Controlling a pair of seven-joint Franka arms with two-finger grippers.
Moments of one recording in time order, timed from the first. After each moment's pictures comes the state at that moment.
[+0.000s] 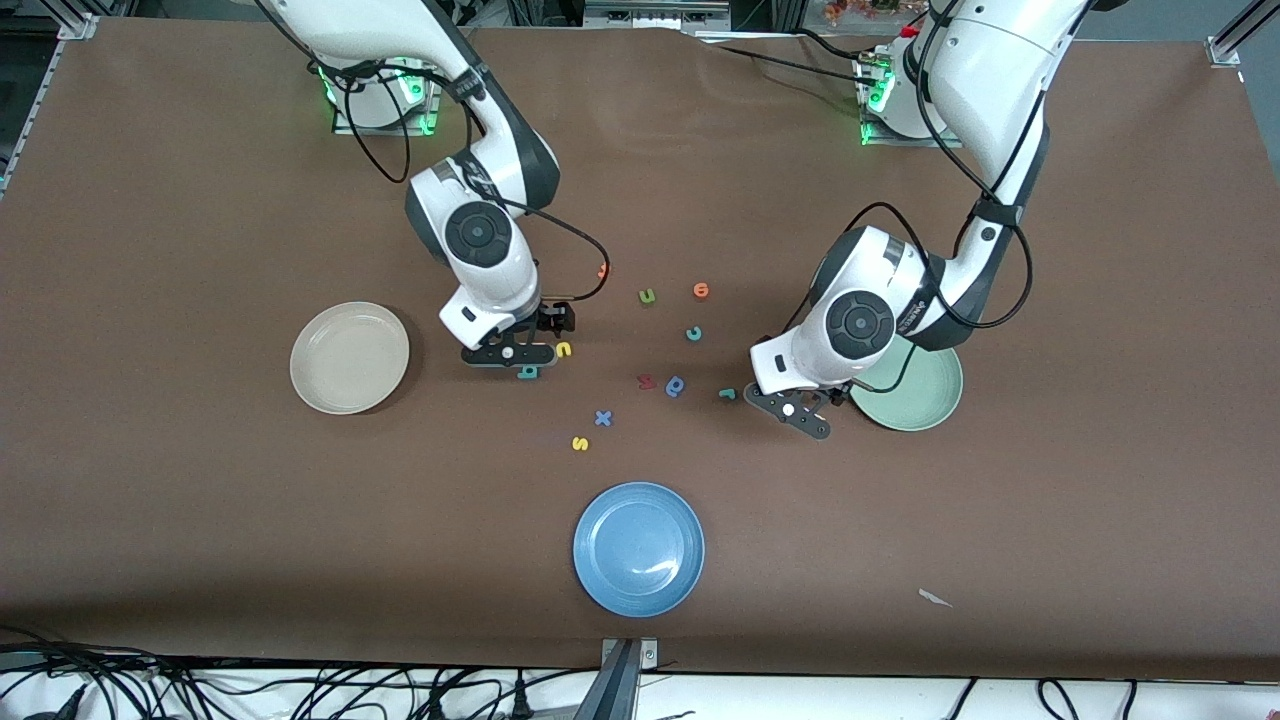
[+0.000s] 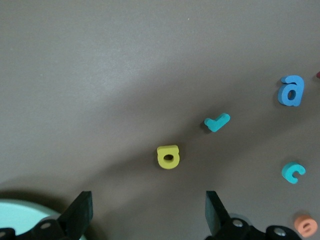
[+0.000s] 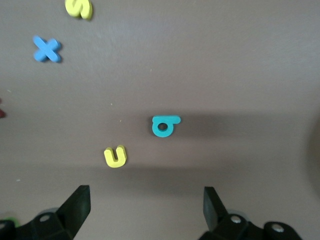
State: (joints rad) left arm -0.32 0.61 -0.14 -1.70 0.02 2.21 0.06; right arm 0.62 0.52 -0.02 -1.82 0.00 2.27 0.57
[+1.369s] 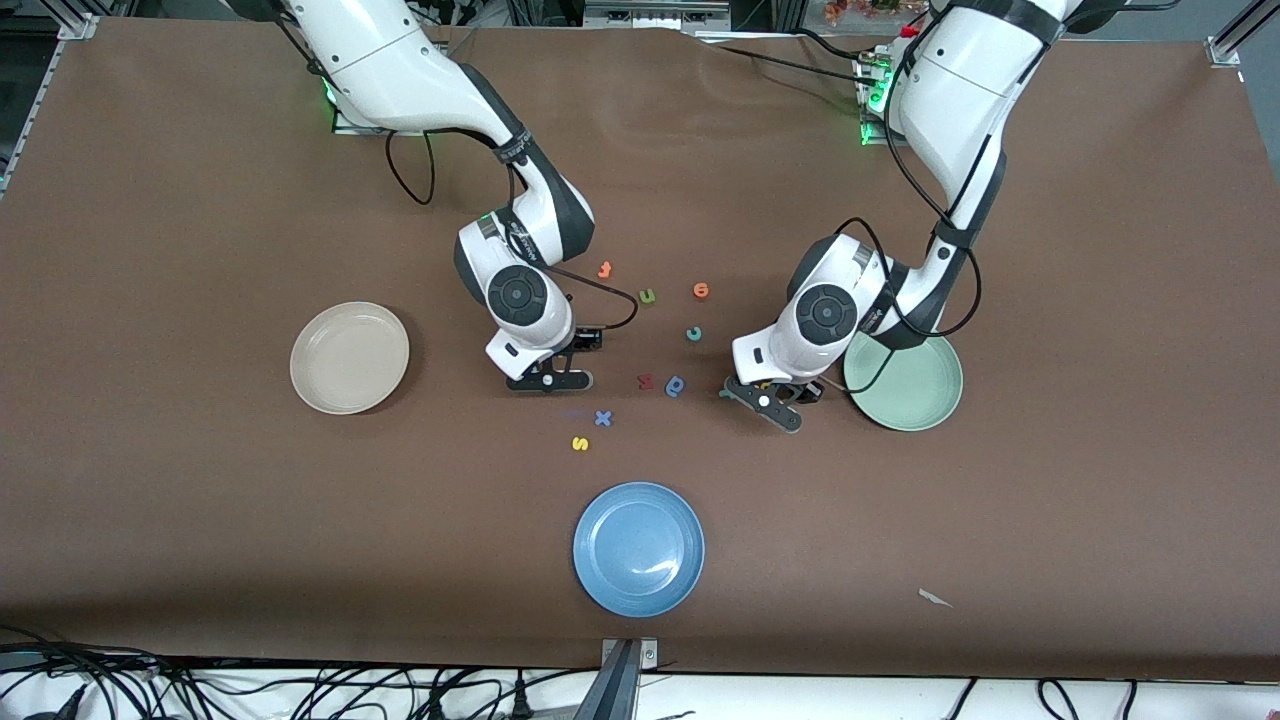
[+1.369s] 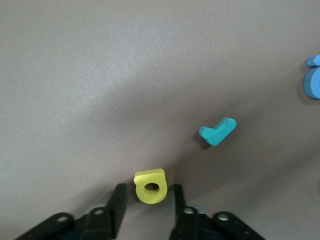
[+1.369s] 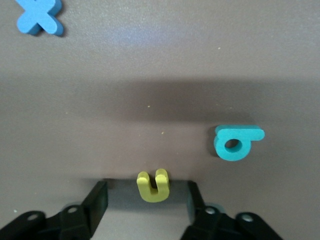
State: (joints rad) left arm -0.35 0.68 -0.14 -1.78 0.08 2.41 0.06; right arm 0.62 0.73 0.01 -1.66 0.14 2.28 0.50
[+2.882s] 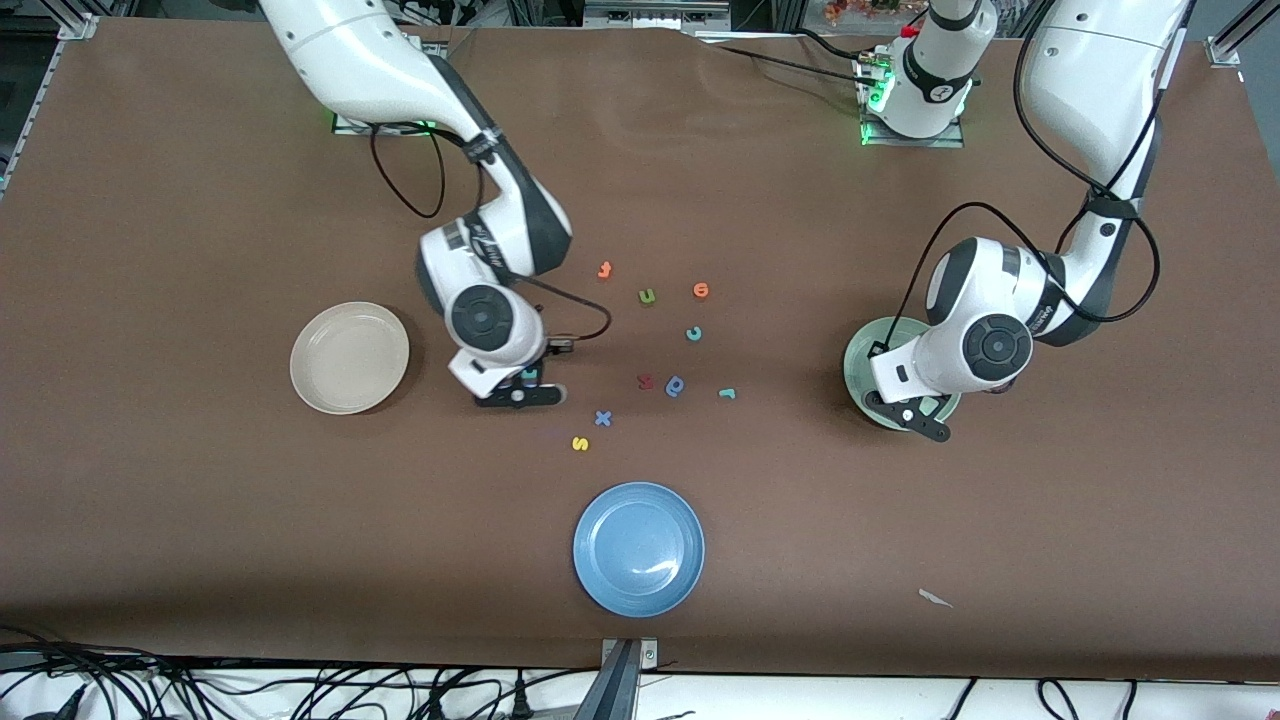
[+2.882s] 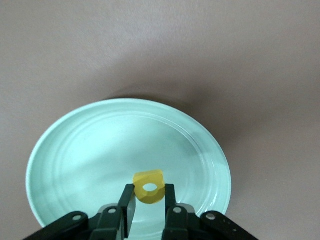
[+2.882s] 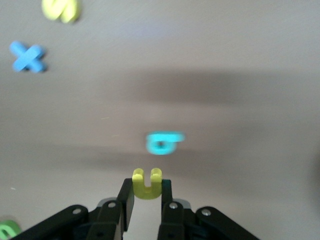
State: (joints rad) left arm -0.09 0.52 -0.12 -1.87 0.08 2.15 0.21; right arm 0.57 0.65 -0.08 -1.56 0.13 2.01 0.37
